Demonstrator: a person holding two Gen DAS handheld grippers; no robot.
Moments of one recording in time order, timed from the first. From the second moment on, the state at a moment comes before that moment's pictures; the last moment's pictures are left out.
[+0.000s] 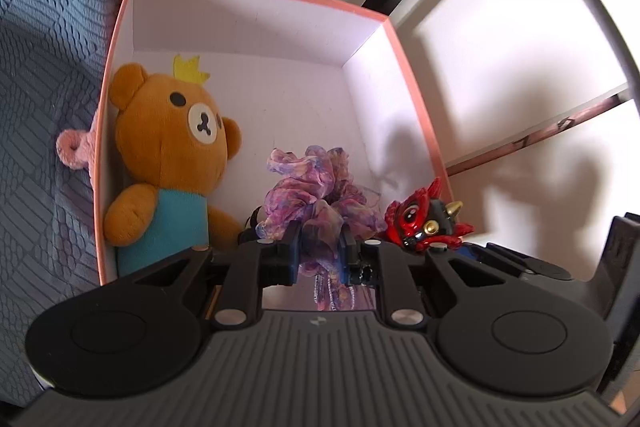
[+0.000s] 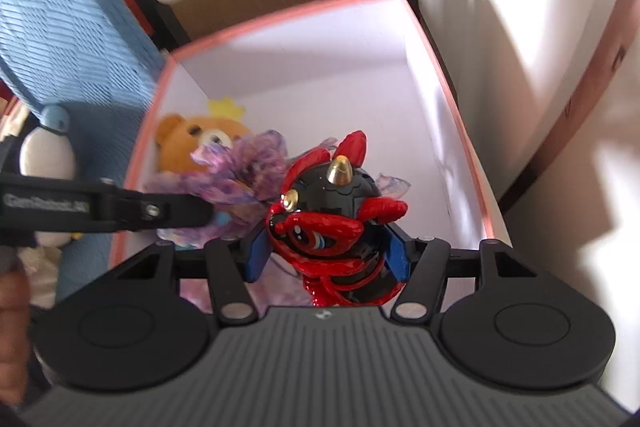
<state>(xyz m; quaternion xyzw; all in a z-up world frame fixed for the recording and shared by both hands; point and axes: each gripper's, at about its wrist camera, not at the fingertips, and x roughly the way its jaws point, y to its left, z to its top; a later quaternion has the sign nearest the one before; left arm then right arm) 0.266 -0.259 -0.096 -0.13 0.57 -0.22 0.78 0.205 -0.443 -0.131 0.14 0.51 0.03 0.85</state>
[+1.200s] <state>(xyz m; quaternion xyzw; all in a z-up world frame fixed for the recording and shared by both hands) 0.176 -0.137 0.049 -0.13 0.46 -0.20 0.86 0.143 -0.367 0.018 0.10 0.42 0.05 0.90</state>
